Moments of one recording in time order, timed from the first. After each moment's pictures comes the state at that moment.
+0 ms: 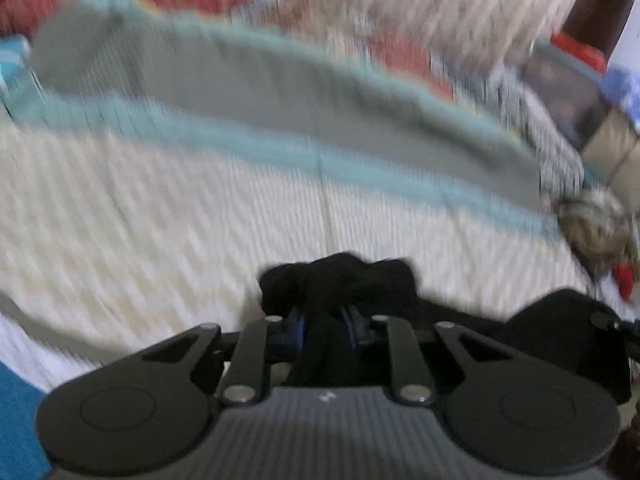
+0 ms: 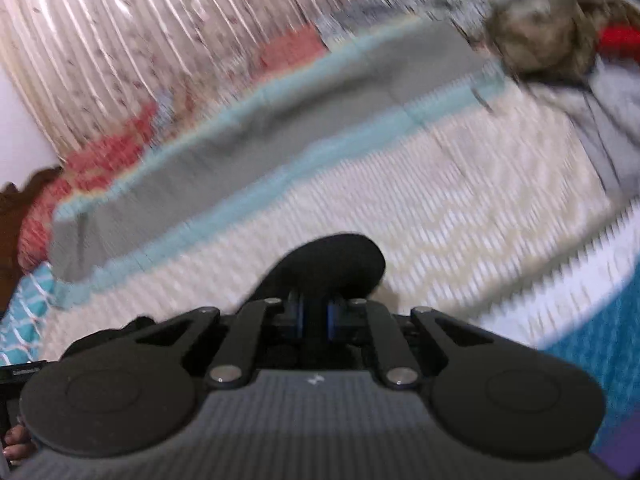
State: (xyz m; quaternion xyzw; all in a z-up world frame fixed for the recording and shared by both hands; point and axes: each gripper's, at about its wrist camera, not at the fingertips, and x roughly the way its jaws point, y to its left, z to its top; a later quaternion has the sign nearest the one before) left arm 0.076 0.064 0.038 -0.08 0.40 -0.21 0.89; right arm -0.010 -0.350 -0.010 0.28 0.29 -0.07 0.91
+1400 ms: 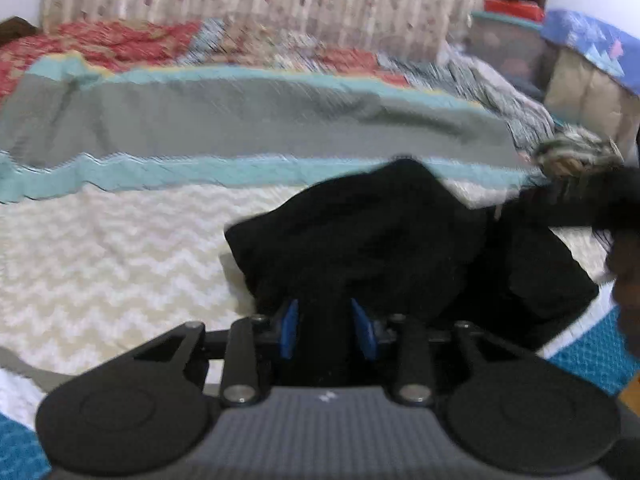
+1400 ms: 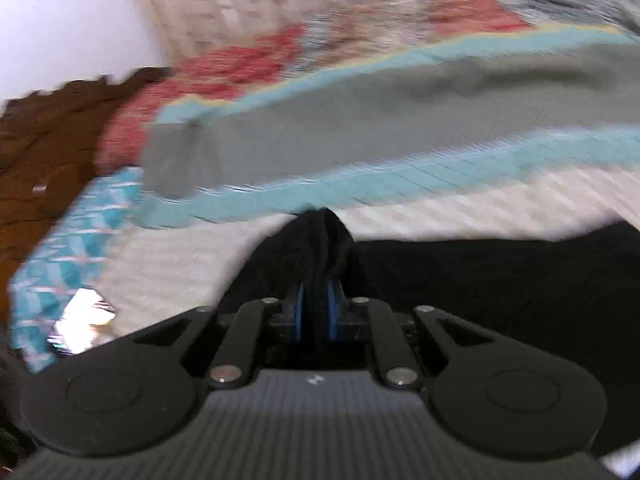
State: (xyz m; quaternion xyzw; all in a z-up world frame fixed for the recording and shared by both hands) left arm 0.057 0.042 -0.010 0.04 0.36 -0.27 0.89; right arm 0.087 -0.191 -0.013 0.20 0.35 0.07 0.91
